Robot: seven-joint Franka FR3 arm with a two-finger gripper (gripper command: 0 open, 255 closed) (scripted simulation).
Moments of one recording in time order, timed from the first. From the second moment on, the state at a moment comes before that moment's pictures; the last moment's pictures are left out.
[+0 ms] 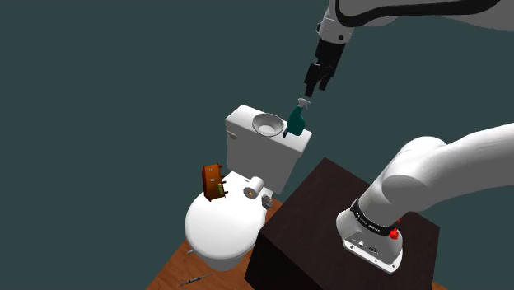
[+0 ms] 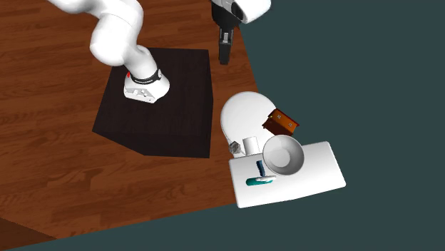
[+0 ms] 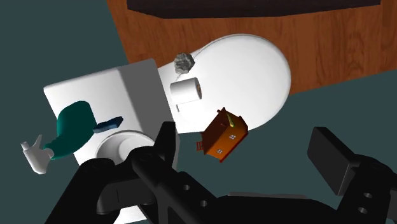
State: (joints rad) arm -0.10 -0.58 -0.15 -2.41 -0.04 1.78 -0.17
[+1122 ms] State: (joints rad) arm -0.16 -0.04 -0.39 -2.19 0.00 2.09 -0.53
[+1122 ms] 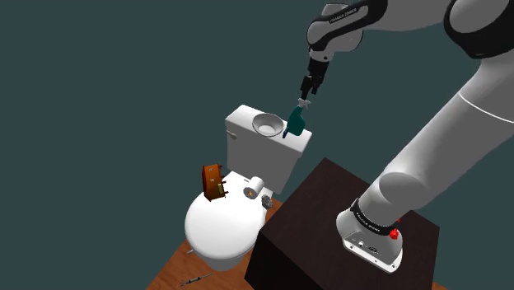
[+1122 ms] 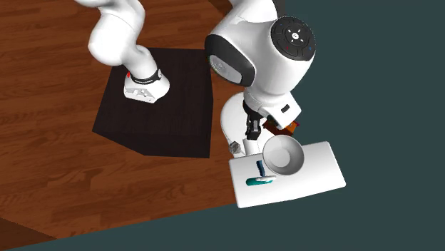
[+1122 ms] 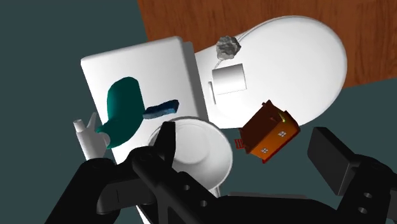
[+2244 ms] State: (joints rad) arm -0.37 0.59 -0.39 -1.63 0.24 2.11 -0.85
